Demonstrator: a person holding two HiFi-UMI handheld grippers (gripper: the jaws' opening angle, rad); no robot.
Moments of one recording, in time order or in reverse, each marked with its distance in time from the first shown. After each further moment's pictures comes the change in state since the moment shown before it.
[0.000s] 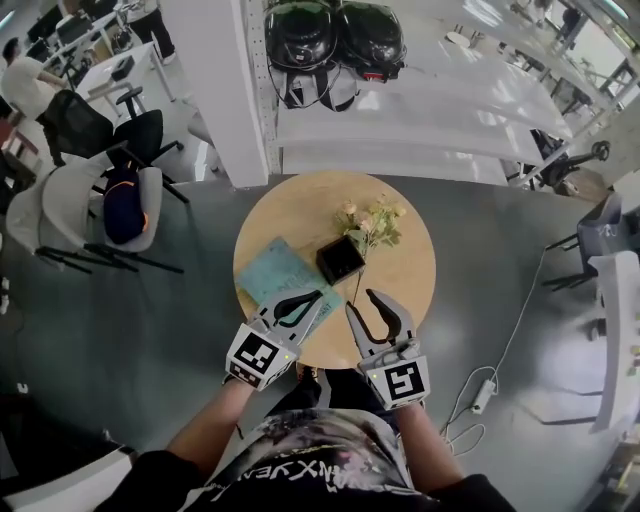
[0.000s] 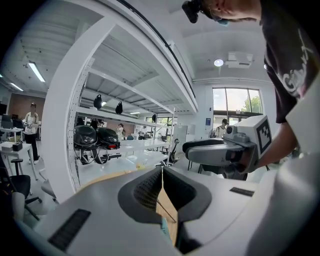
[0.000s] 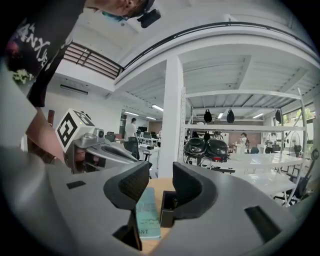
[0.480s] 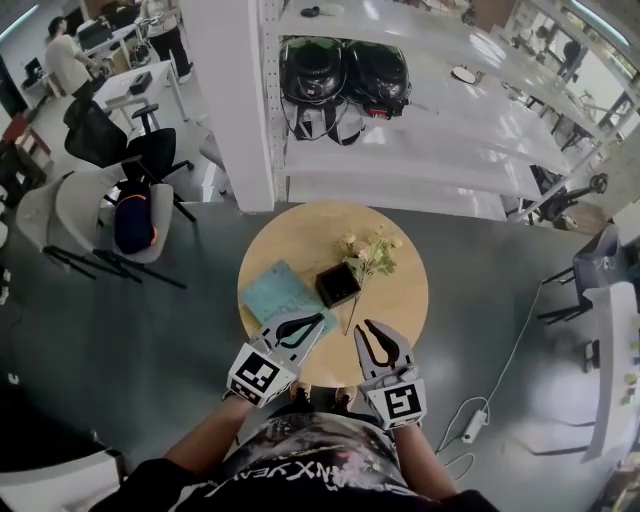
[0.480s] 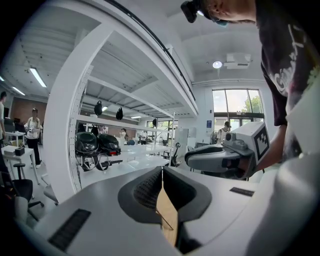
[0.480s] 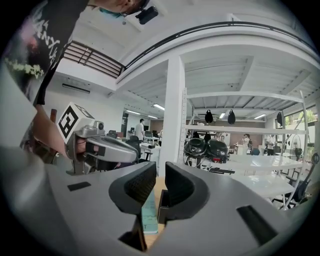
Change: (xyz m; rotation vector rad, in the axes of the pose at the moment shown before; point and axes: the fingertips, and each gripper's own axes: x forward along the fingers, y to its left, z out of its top) left arm -0.011 -0.023 0.037 0.014 -0.047 0.020; right arm -0.030 -0.008 0.011 -0.019 0.032 0.009
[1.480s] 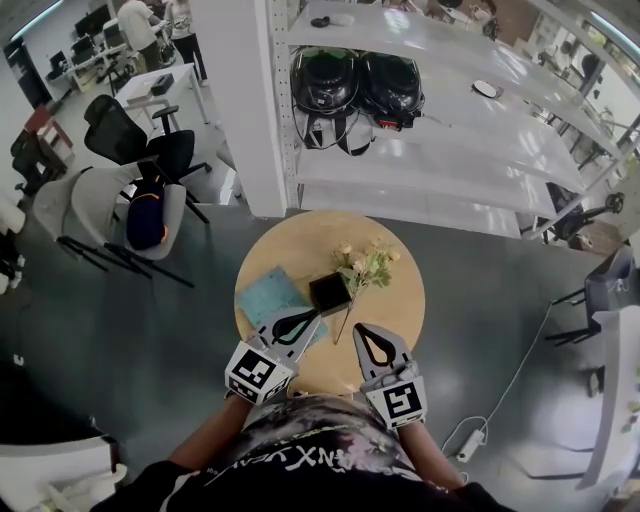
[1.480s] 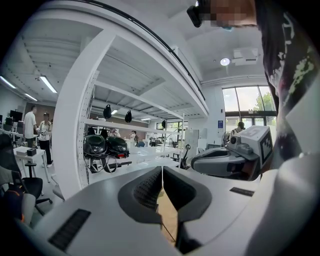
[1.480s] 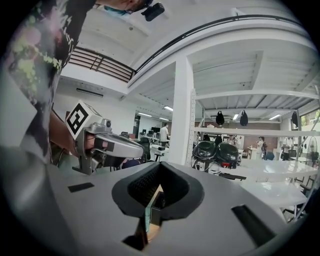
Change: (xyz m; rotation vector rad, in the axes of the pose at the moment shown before) left arm 0.032 0.000 0.023 -0.012 -0.024 0.141; right arm -0.005 -0.034 0.006 -0.051 -0.026 0.156
